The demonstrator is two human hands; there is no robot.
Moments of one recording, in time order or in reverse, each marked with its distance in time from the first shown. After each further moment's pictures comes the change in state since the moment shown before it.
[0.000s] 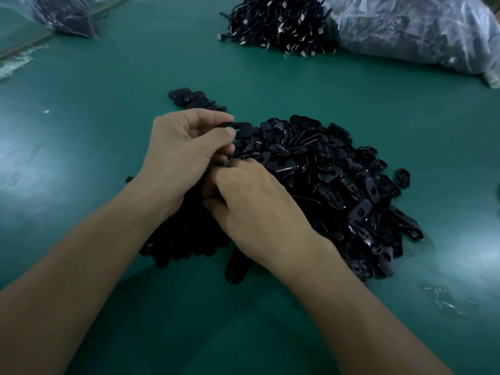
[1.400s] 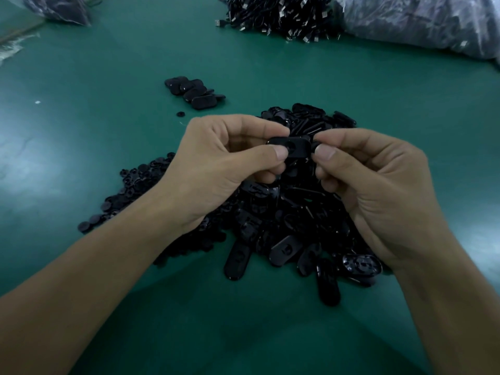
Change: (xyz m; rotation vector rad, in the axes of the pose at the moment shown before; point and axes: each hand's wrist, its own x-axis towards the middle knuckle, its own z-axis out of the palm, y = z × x) left_hand -0.029 0.004 0.020 -0.157 -0.376 0.035; right_hand -0.046 0.079 -0.031 1.187 0.423 0.206
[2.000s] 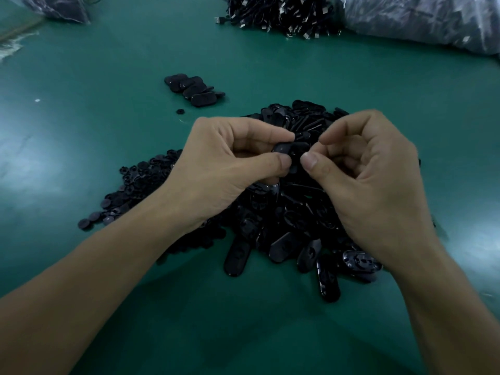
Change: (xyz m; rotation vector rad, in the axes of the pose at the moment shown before) left_hand -0.003 0.001 0.003 0.134 -0.025 0.024; right_hand -0.007 -0.008 0.013 -0.536 0.064 -0.168
